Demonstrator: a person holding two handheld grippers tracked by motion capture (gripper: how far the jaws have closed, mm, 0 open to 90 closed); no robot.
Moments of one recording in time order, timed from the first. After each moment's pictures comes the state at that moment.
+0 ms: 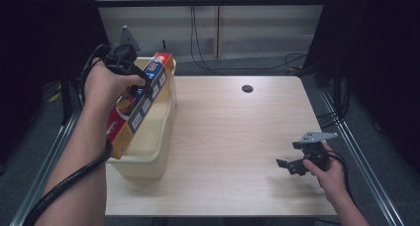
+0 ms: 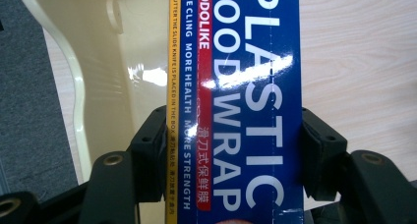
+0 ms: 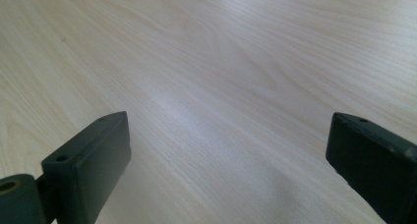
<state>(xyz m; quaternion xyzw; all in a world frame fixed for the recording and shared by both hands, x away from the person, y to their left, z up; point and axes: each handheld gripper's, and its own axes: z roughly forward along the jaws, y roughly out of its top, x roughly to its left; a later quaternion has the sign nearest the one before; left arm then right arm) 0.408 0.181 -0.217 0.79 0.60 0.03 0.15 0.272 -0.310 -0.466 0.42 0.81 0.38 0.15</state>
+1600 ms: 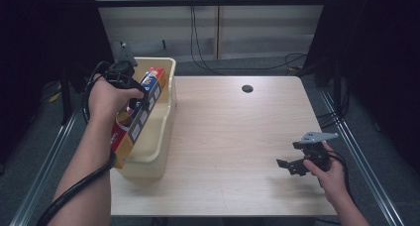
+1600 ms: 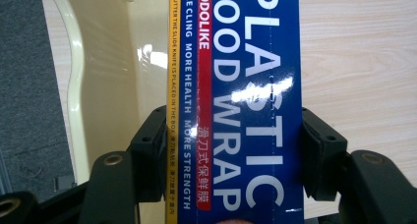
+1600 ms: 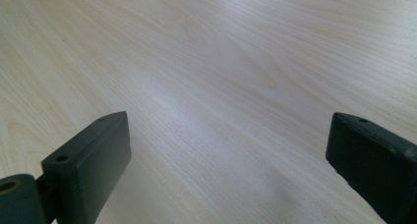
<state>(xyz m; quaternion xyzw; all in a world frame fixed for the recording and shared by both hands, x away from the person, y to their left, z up) 0.409 0.192 -0.259 0.77 0.63 0.02 0.13 0.271 -0.310 -0.466 0.43 0.81 0.38 0.15</state>
